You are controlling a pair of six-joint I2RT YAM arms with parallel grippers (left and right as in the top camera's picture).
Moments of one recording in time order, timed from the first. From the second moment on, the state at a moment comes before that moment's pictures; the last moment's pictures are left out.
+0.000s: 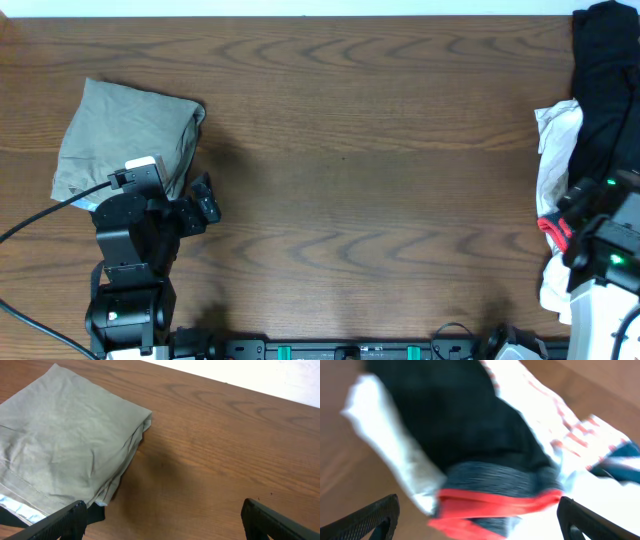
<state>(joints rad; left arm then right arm) 0.09 0.68 0.69 -0.58 0.05 -0.20 -0.48 0.97 0.71 -0.54 0.36 0.32</state>
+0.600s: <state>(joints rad) 0.09 0.68 0.69 -0.57 0.05 -0.20 -0.73 1.26 0.71 -0.53 0.18 0.47</state>
